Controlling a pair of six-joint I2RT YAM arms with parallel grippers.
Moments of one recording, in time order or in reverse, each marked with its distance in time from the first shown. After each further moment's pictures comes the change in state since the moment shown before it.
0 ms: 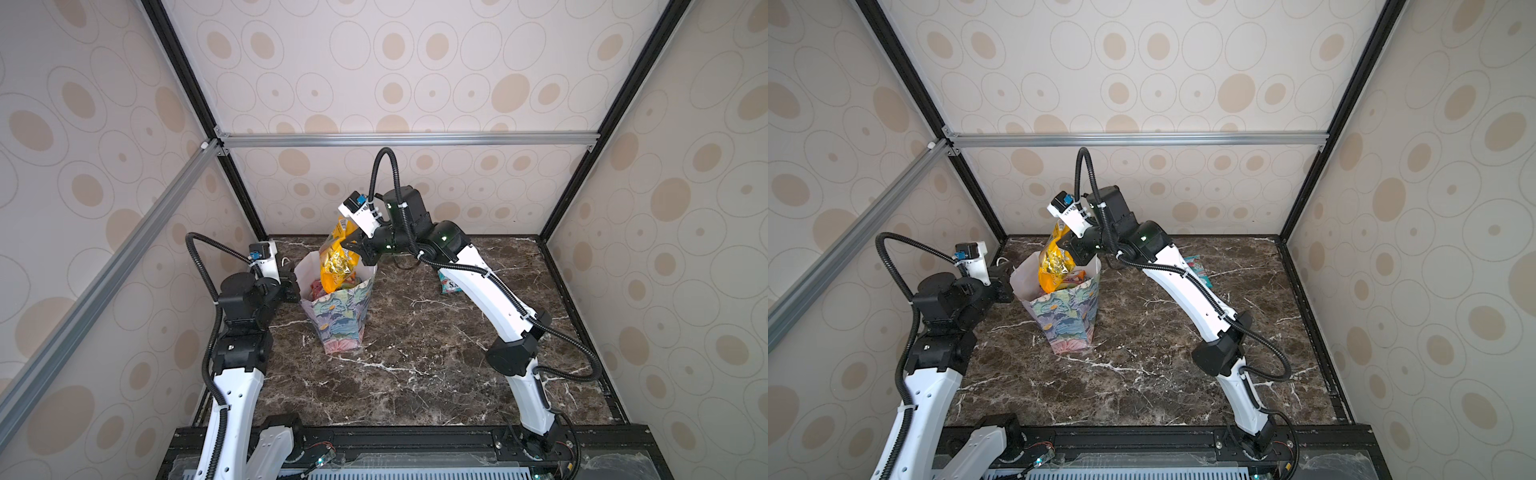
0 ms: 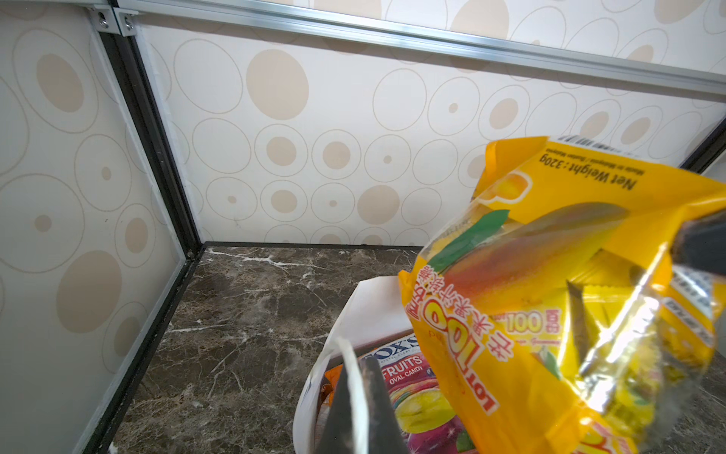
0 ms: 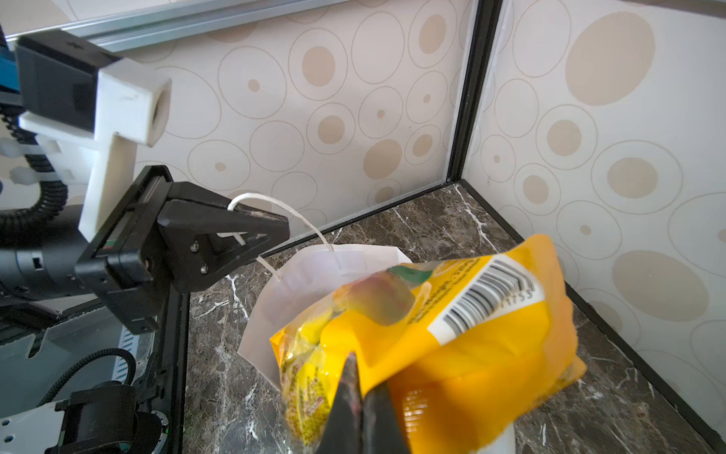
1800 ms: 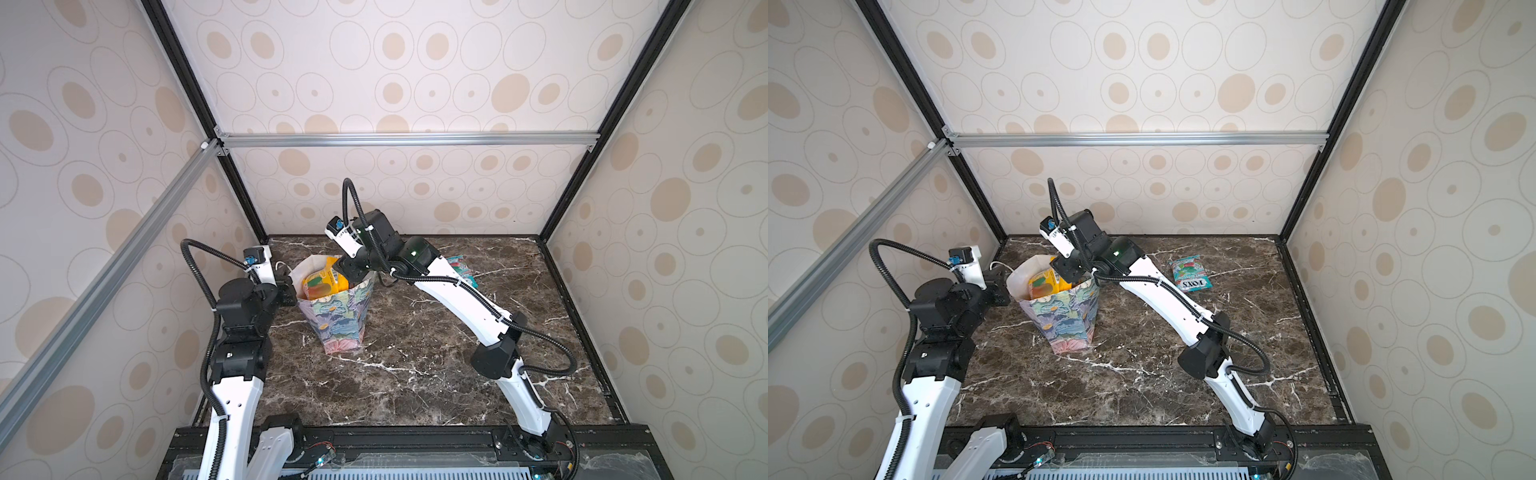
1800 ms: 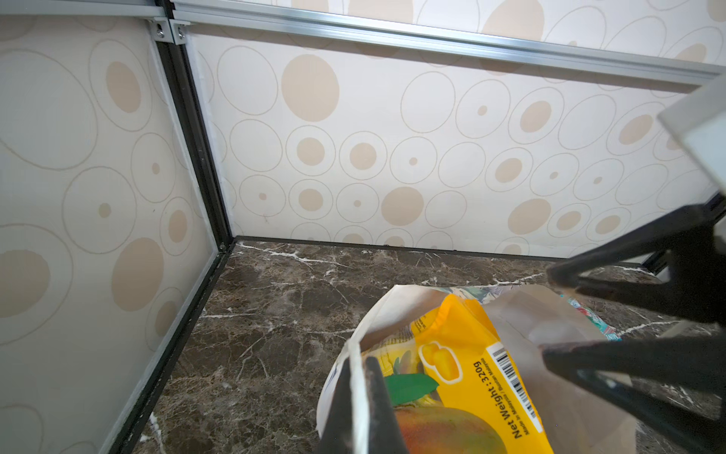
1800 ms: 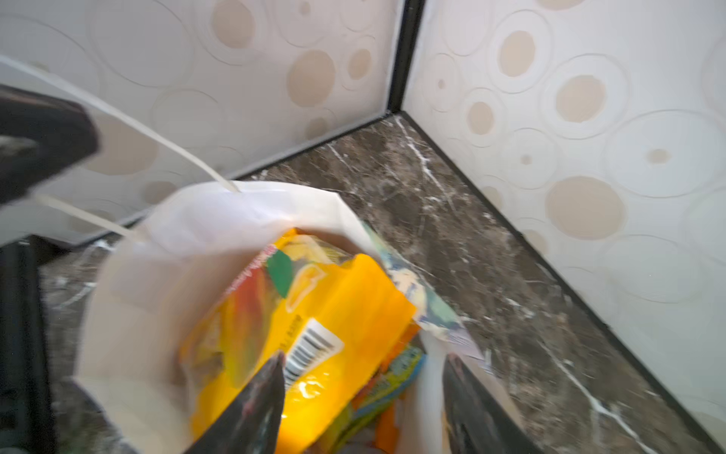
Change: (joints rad) left arm 0.001 -0.053 -0.018 -0.027 -0.094 0.001; right arm 0.089 0.084 0.014 -0.098 0.448 -0.072
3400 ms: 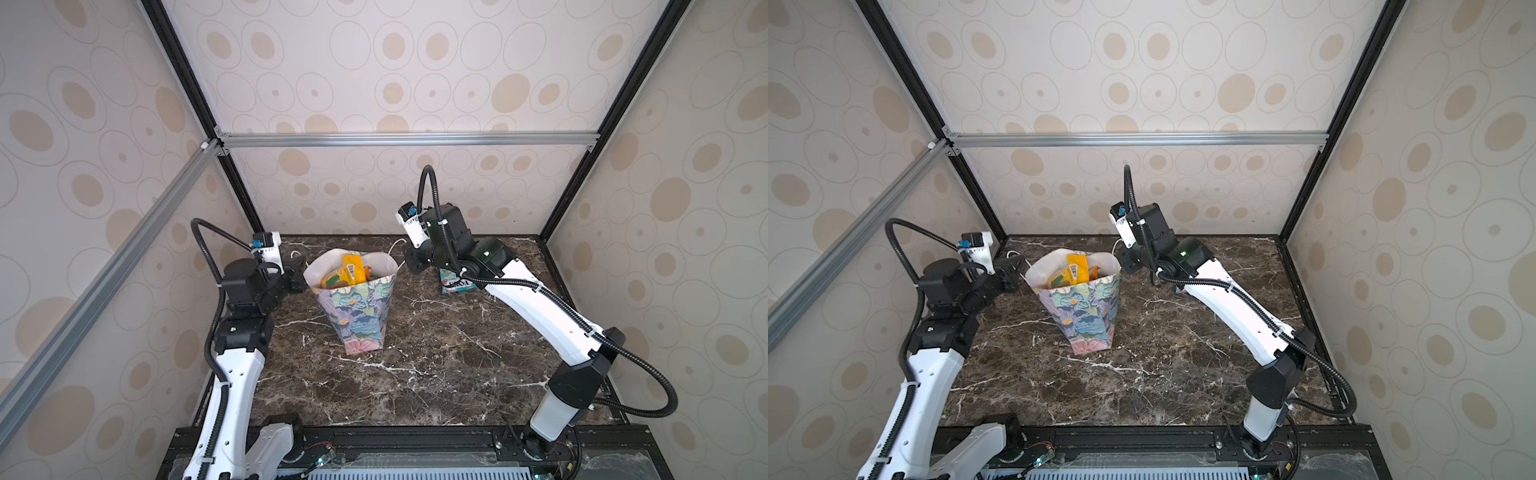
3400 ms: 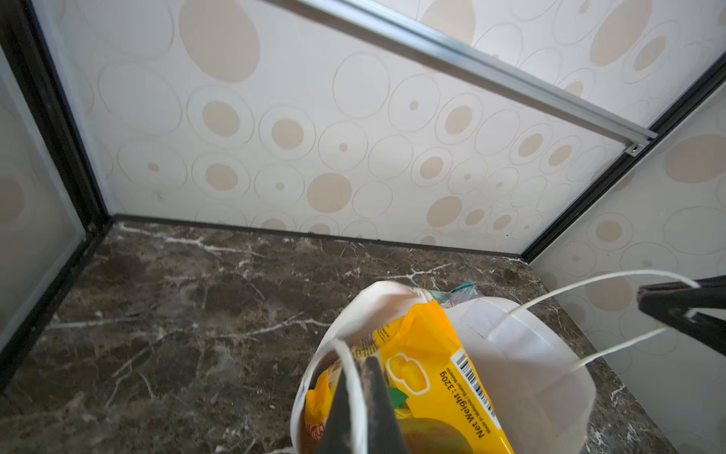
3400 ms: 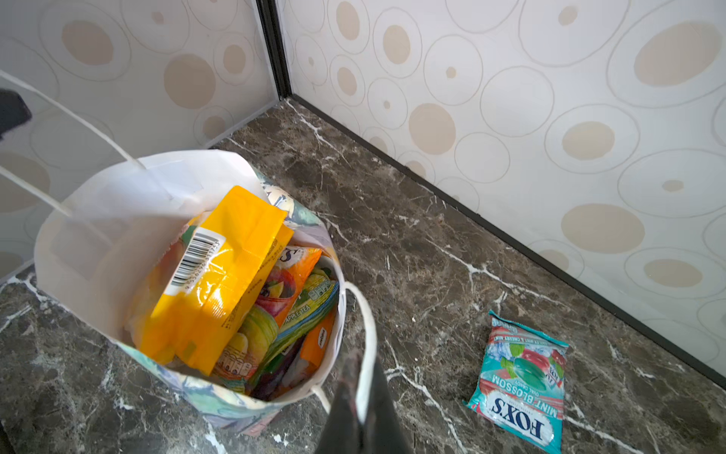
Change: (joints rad) left arm -0.006 0.143 0.027 0.022 0.237 -0.179; right arm -0.168 -0.544 -0.709 0.157 0.038 0.136
